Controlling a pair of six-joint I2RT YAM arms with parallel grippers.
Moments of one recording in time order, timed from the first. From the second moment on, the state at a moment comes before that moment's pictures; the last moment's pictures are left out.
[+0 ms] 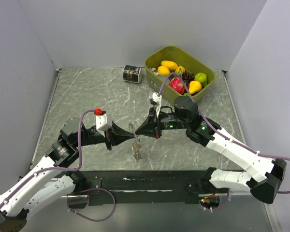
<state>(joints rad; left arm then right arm) -0.70 0.67 0.72 -0.03 0.68 -0.11 0.84 1.10 1.08 -0.21 -0.65 0.22</state>
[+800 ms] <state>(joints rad) -0.70 0.65 0.72 -0.03 0.64 -0.09 0.85 1.07 1.08 -0.22 -0.62 0.22</state>
